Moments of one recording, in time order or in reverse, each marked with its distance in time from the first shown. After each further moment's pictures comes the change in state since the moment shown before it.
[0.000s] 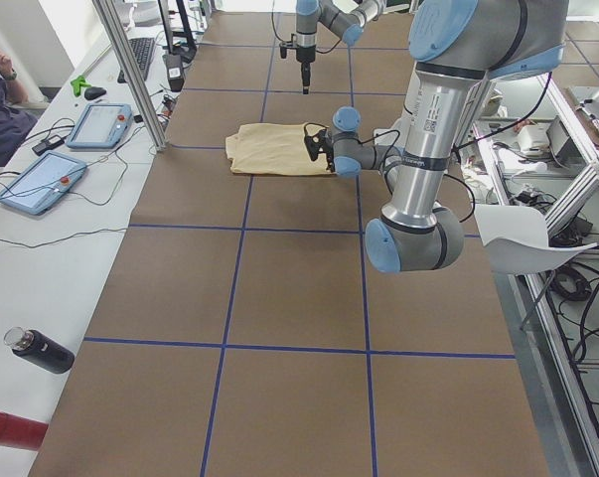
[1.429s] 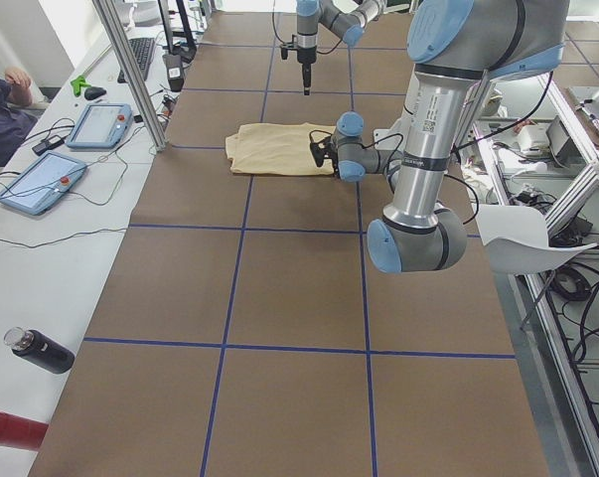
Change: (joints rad) left arm 0.029 0.014 0.018 0.012 -0.004 -0.002; right arm -0.004 0.000 -0.003 0.000 0.002 0.000
